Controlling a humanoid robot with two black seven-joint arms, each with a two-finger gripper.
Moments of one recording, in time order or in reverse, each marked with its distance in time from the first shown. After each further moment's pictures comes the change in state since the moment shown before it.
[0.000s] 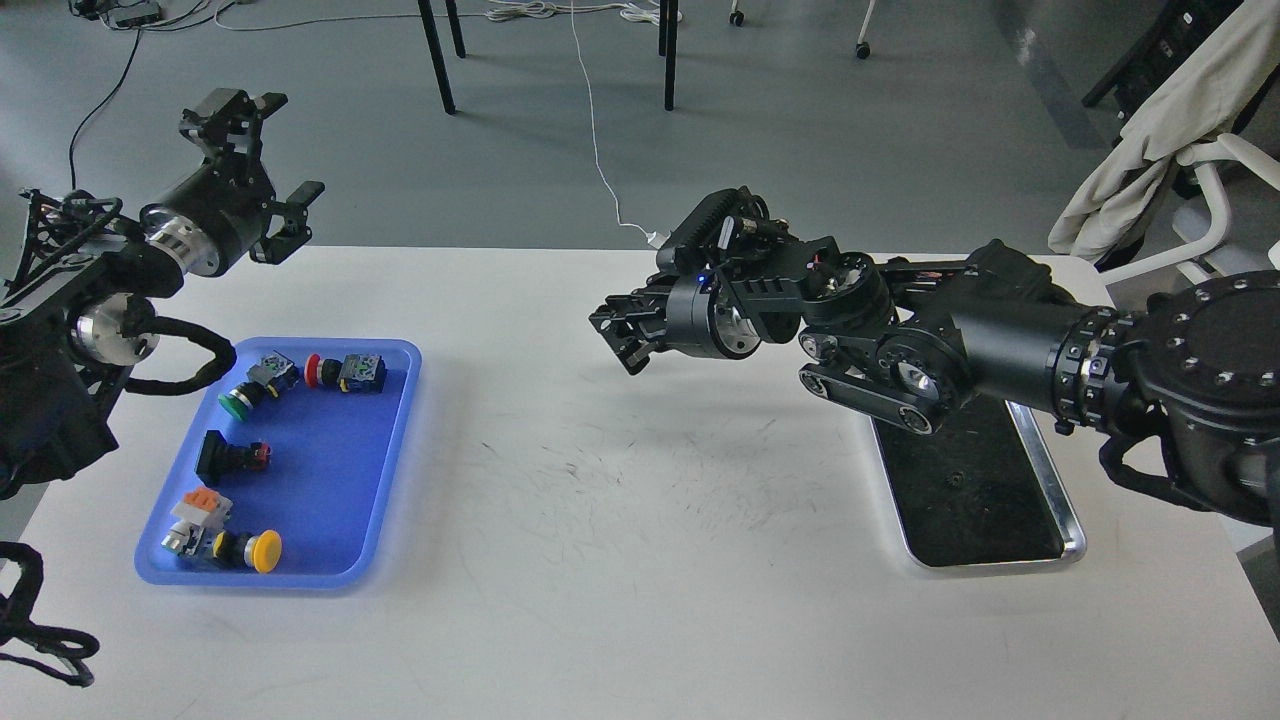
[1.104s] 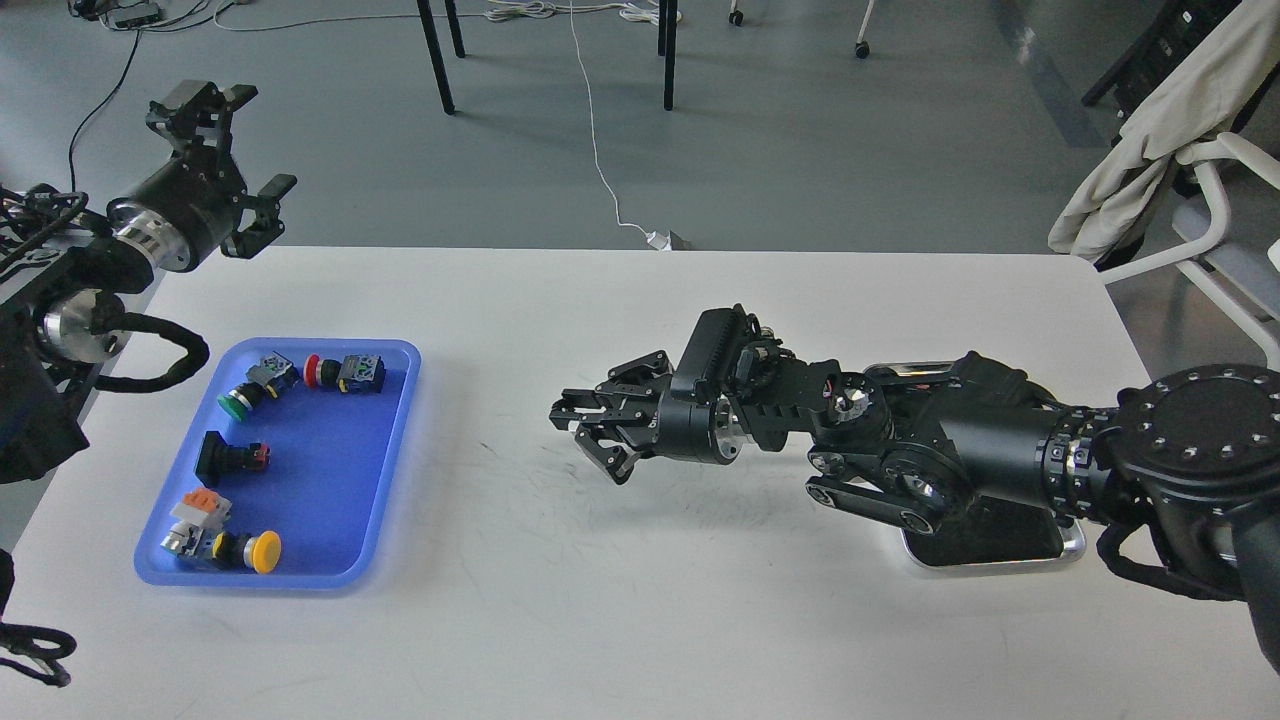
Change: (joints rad) left arm 0.001 0.037 0.000 -0.009 0.001 0.000 -0.001; right arm -0.169 0.000 0.028 0.099 -0.123 -0.285 0.124
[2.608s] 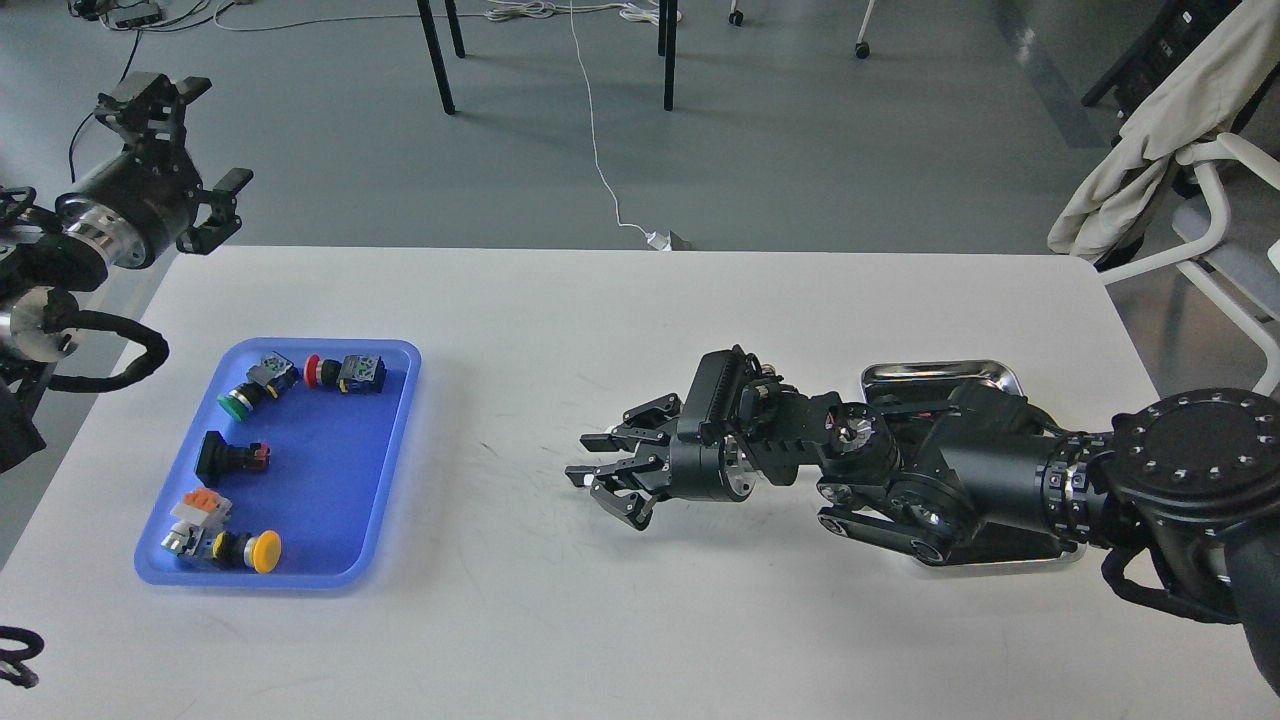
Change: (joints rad) left arm 0.003 0.056 0.000 -0.002 0.000 0.000 0.002; right arm -0.061 0.000 -0.025 -0.024 -0.032 0.037 0.010
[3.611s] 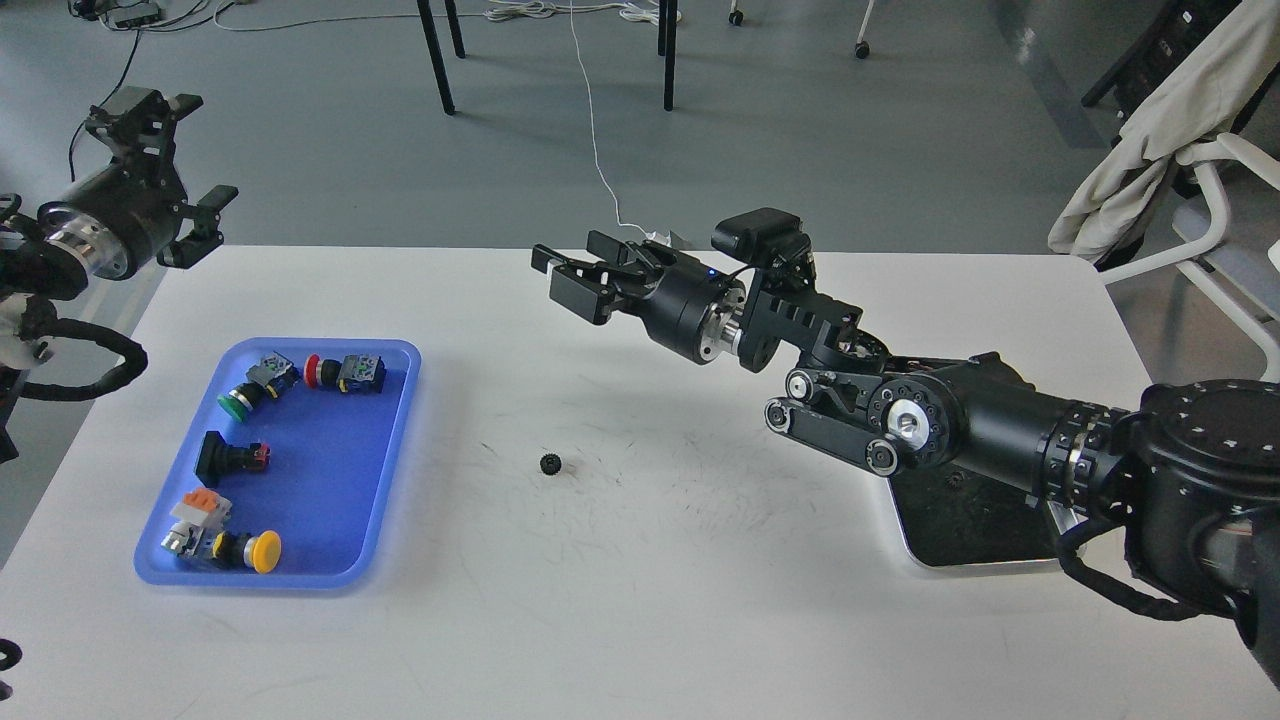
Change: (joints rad) left arm -0.001 0.035 0.077 0.001 0.007 0.000 0.018; right arm 0.019 0.000 0.483 -0.019 0.479 -0.005 -0.068
